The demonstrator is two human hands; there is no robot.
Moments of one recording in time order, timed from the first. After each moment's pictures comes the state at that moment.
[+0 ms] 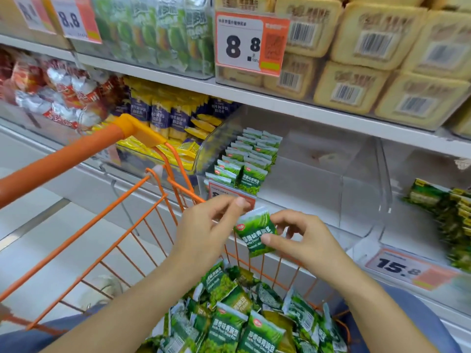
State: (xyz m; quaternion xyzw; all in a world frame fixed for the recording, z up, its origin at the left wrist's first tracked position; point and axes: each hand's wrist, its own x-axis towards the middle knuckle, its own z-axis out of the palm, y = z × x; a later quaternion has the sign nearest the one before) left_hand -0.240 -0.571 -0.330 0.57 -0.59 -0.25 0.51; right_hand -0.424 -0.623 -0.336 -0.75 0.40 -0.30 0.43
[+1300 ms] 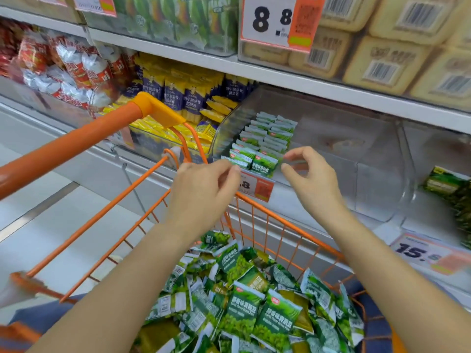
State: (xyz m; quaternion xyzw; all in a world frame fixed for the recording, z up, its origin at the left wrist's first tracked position) left_hand -0.197 -0.588 -0.322 0.62 -0.67 -0.02 0.41; right_hand -0.381 -0.669 -0.325 -0.73 0.53 -0.36 0.24
